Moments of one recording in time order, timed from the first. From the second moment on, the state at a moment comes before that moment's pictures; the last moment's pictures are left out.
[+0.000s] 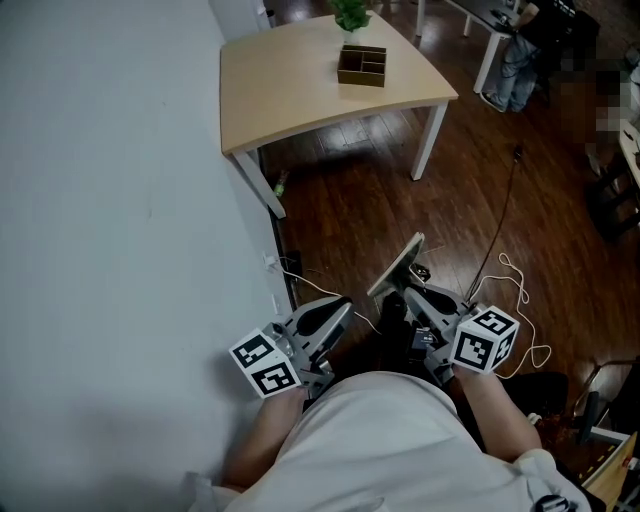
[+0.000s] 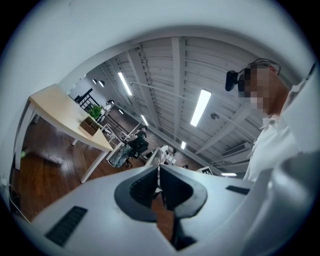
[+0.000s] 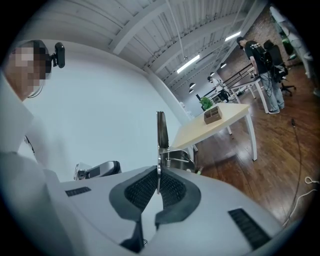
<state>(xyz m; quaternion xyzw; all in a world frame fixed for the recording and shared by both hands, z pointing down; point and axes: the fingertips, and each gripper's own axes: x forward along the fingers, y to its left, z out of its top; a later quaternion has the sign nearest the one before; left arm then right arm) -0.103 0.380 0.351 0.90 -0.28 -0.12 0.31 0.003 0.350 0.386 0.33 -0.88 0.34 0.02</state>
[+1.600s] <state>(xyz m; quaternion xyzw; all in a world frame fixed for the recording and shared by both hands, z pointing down) 0.023 0.073 0.361 0.90 -0.30 -0.08 0.32 0.110 0.028 0.411 0.30 -0.88 0.38 0.02</state>
